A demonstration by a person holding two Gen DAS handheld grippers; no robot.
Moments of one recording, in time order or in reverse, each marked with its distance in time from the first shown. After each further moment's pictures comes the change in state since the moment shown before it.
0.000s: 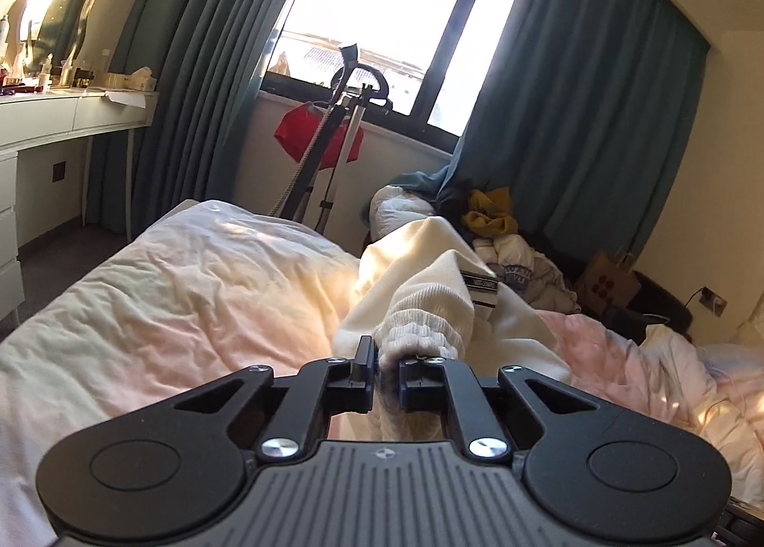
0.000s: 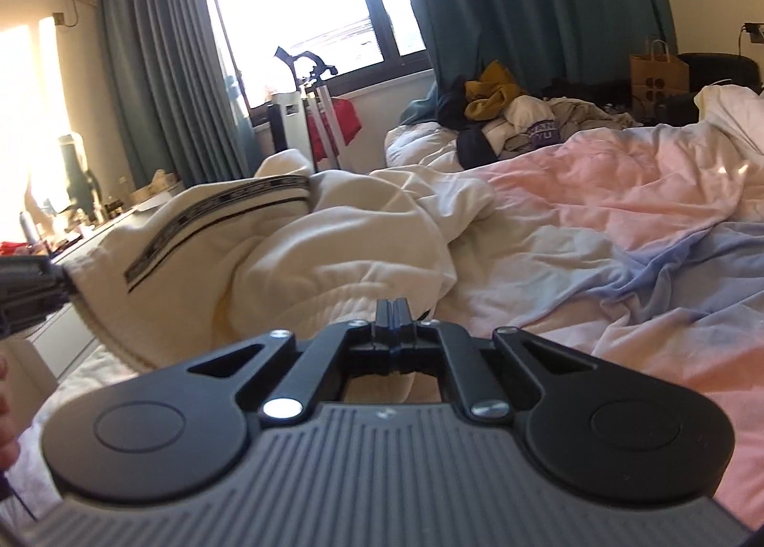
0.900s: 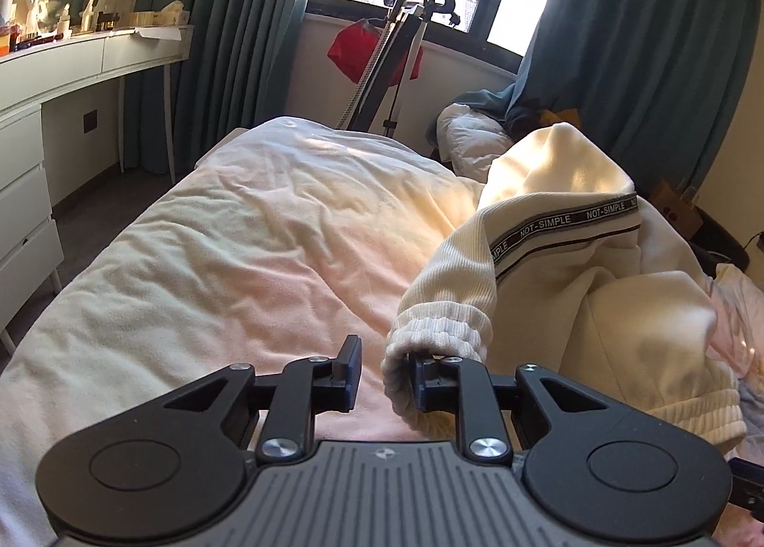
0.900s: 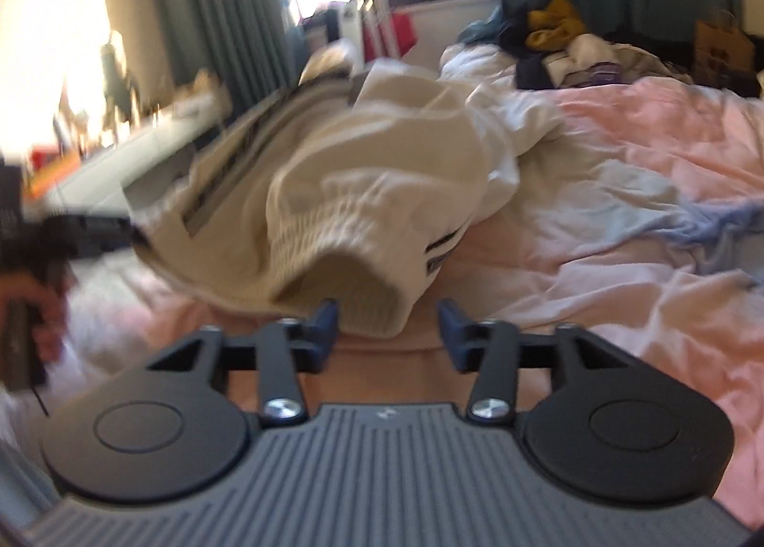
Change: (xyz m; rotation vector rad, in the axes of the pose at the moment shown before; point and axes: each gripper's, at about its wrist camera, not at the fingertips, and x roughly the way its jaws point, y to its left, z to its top) left arm 0.070 0.094 -0.019 0.029 0.200 0.101; right arm 0.036 0.031 -0.025 -0.129 0.225 0.067
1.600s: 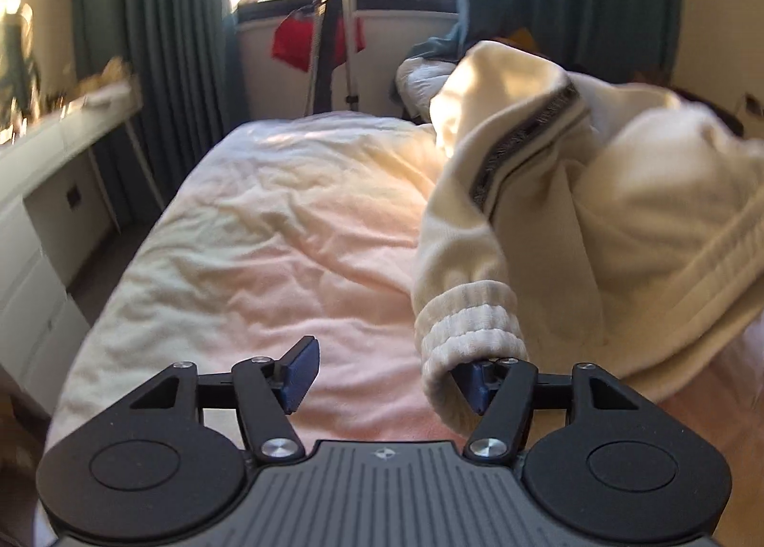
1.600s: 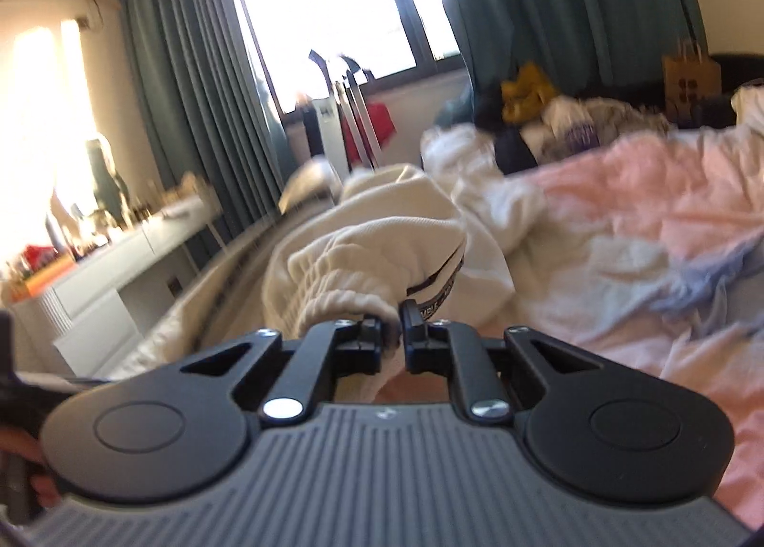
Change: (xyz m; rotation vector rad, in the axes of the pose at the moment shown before) left arm -0.012 -0.047 -0.024 0.364 0.048 0.083; right arm -0.030 -0.008 0.031 0.129 -0.268 0.016
